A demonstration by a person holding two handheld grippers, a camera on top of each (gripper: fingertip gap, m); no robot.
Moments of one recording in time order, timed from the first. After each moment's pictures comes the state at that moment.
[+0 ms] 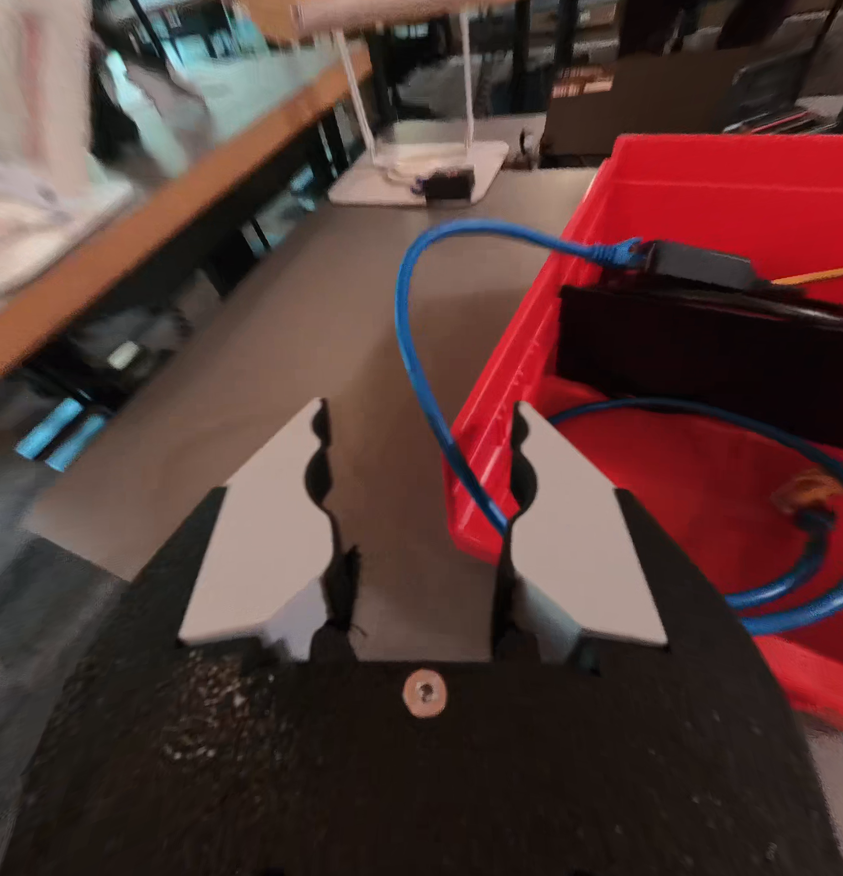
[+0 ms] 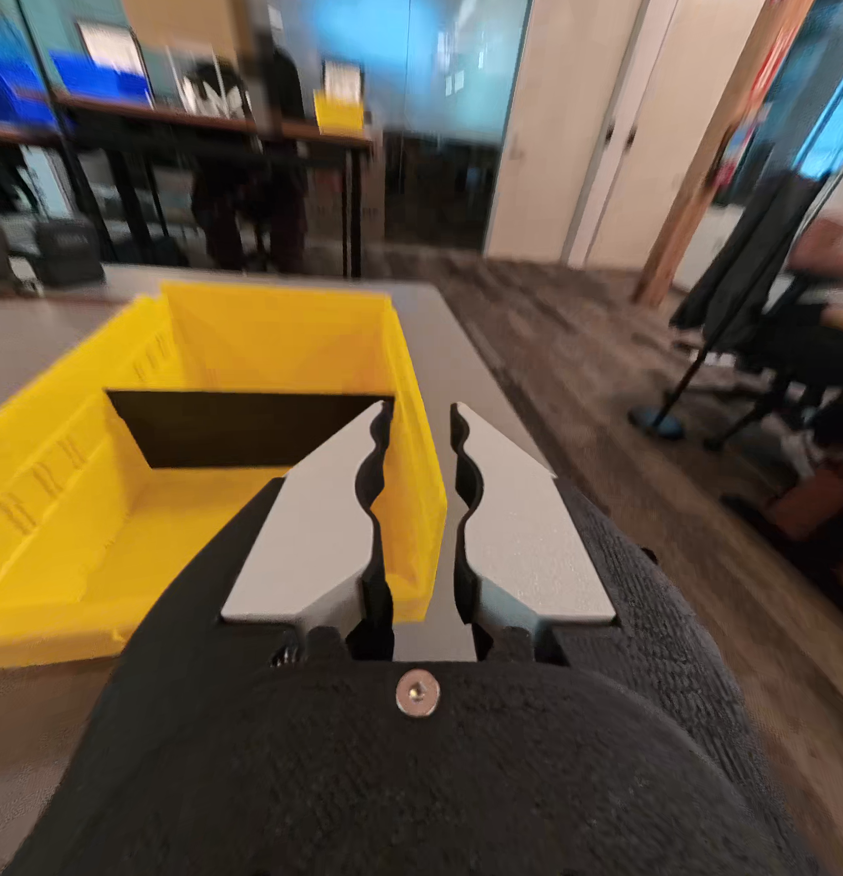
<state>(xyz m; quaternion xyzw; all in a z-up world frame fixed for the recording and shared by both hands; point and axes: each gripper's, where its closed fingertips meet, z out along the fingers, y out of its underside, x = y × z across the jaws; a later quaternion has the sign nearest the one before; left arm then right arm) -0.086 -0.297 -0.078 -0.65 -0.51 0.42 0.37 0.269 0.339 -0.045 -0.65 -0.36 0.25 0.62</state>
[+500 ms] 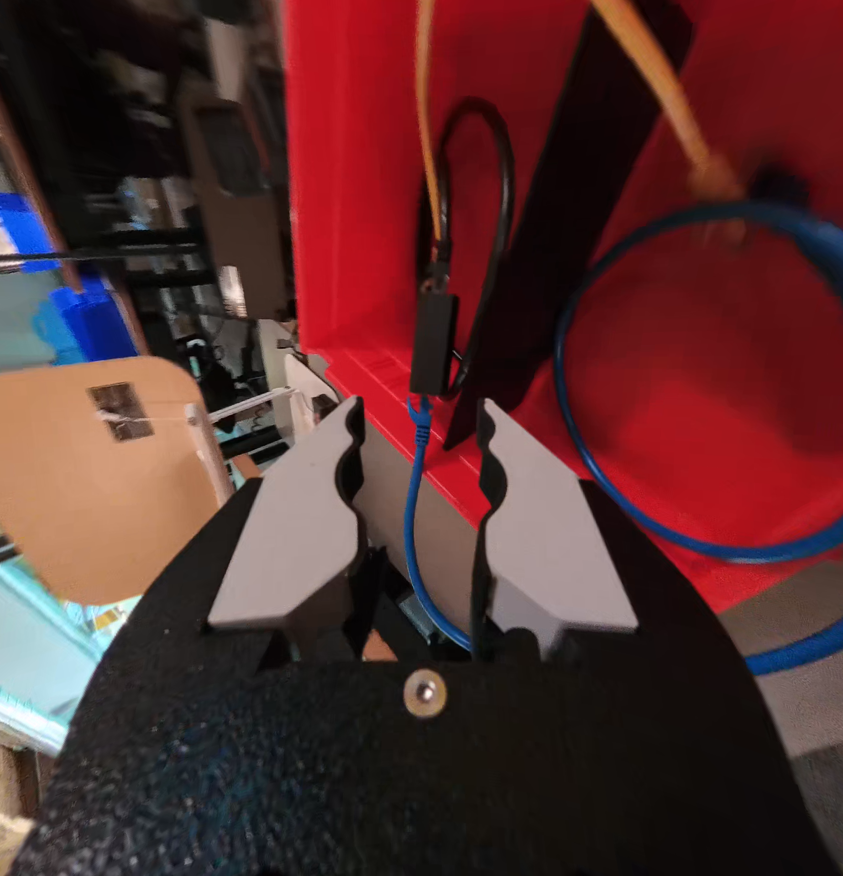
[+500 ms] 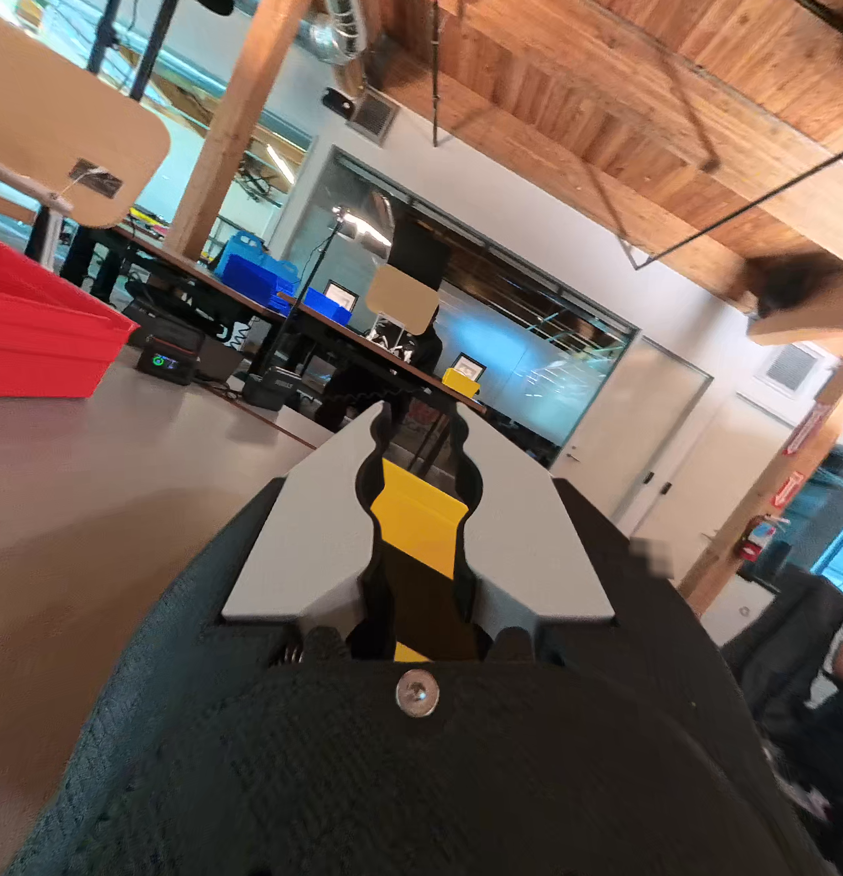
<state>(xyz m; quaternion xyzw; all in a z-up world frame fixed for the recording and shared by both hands) -0.123 -0.163 -0.062 -0.90 0.16 0.40 0.08 0.217 0.196 0.020 -0.34 -0.46 0.31 0.76</state>
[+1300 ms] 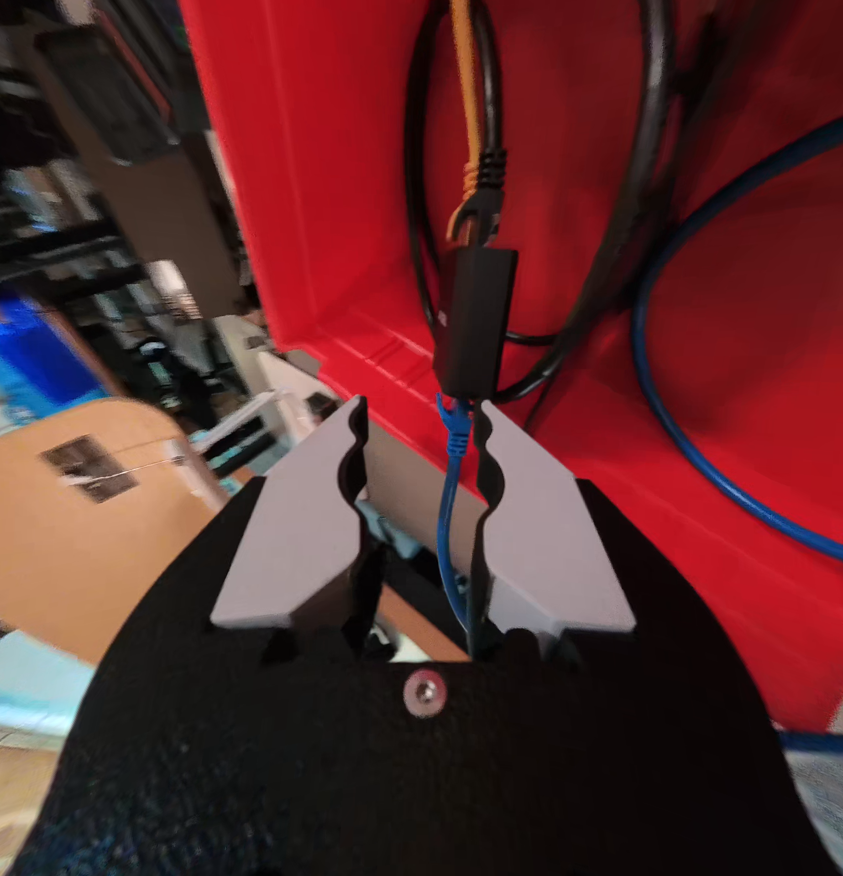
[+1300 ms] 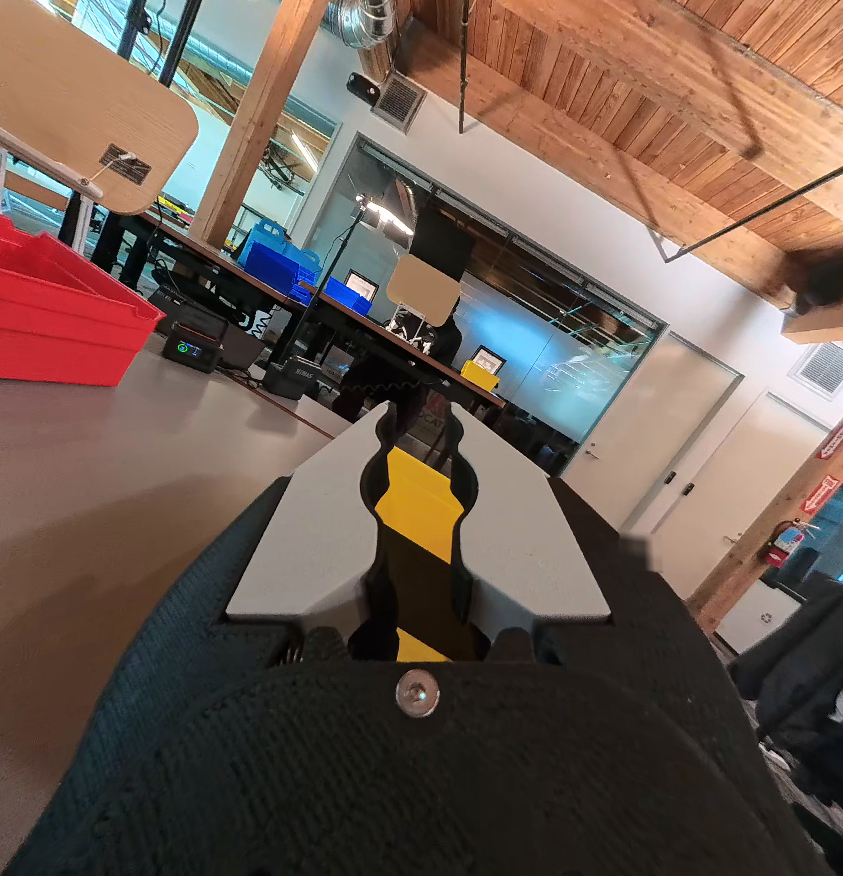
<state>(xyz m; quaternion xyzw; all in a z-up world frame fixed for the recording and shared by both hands) -0.188 -0.160 -0.087 -0.91 0.21 0.36 -0.03 0.208 0.189 0.014 -0.33 -0.49 0.32 0.74</state>
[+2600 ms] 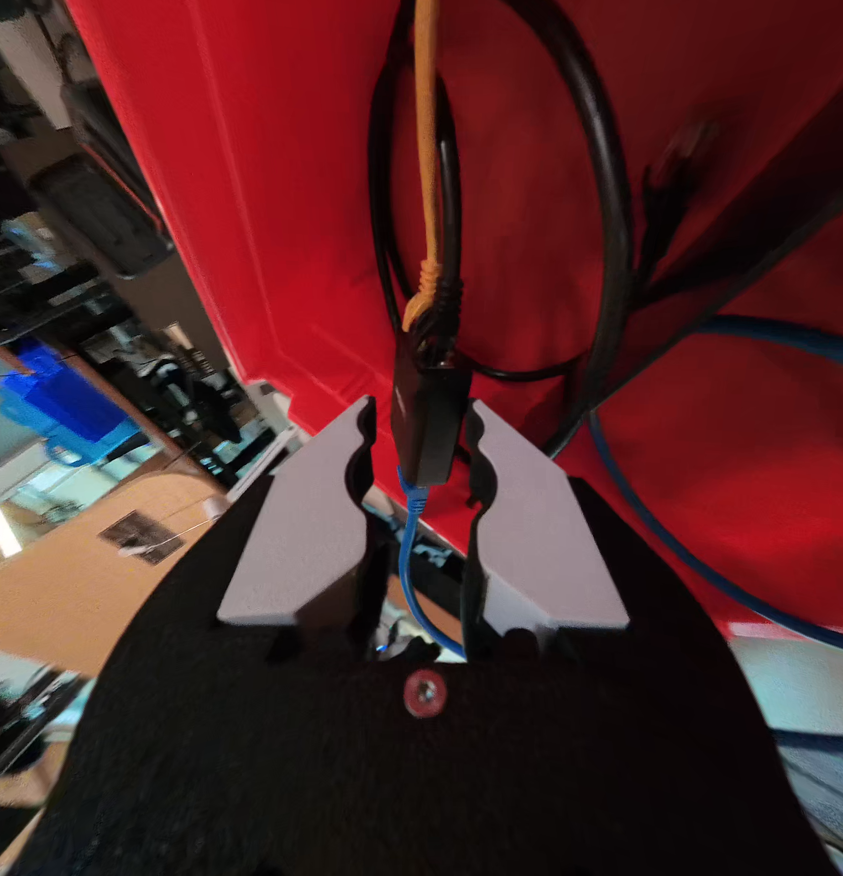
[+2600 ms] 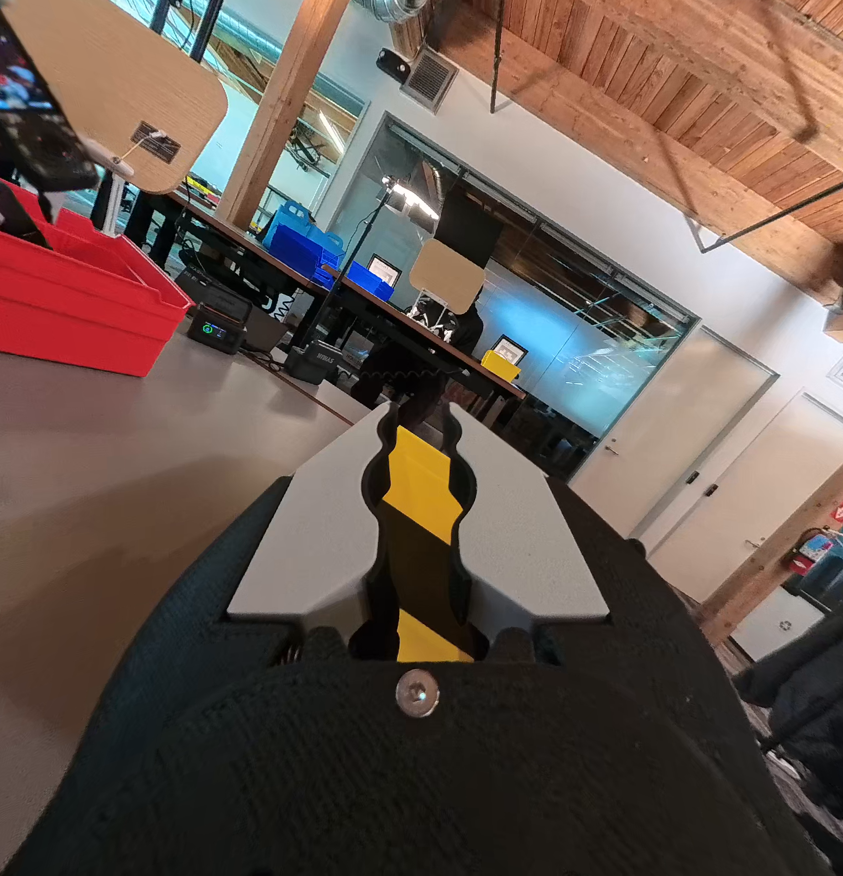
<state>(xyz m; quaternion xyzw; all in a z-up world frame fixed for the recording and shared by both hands) -0.182 -0.118 -0.110 -0.90 0.26 0.34 -0.08 0.205 0.182 0.006 -0.34 -0.51 0.31 0.72</state>
